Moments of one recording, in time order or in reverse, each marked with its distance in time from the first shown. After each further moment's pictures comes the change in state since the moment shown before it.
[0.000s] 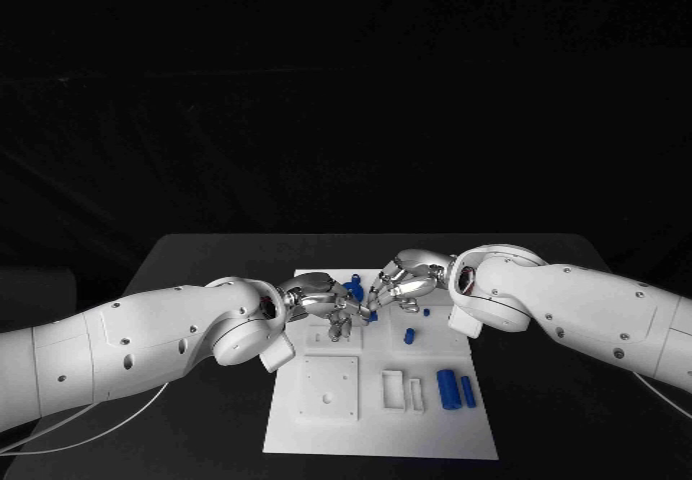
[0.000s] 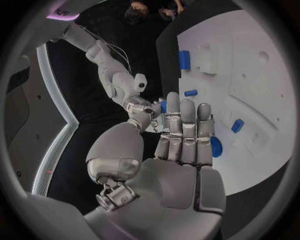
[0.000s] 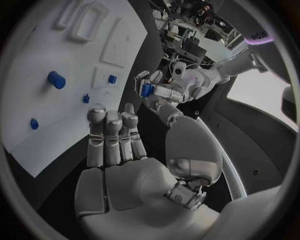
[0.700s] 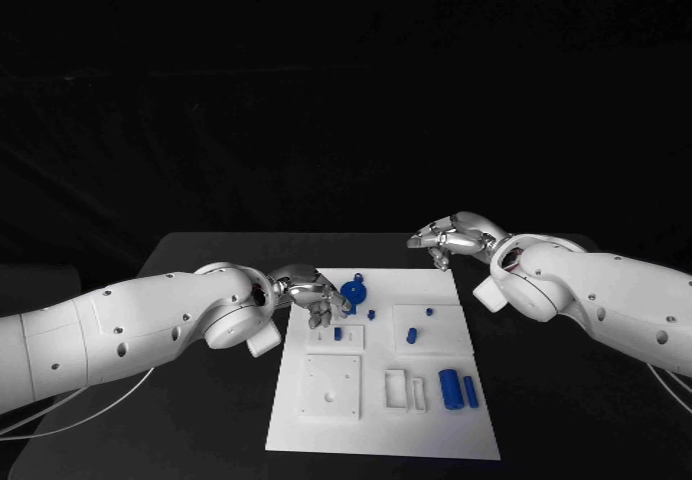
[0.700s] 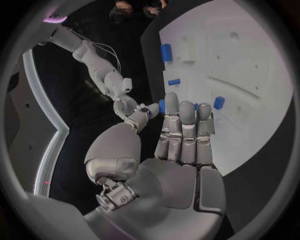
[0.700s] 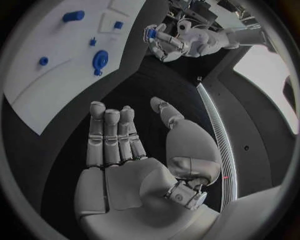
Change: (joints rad) left arm 0.034 -0.025 0.000 -0.034 -0.088 -0.005 -0.133; left_hand -0.041 -0.034 -0.005 -0.020 0.245 0.037 -0.005 0.021 0.057 0.057 -0.007 0.005 0.017 0.036 -0.006 0.030 0.013 0.000 0.064 -0.017 0.046 0.000; right arm -0.002 -0.077 0.031 -0.076 0.208 -0.286 0.120; right_hand -0.089 0.019 -0.123 -0.007 0.187 -0.064 0.021 -0.030 -0.013 -0.054 0.025 -0.097 -0.097 -0.070 0.027 -0.090 -0.105 0.026 -0.086 0.053 -0.115 -0.045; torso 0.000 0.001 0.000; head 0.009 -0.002
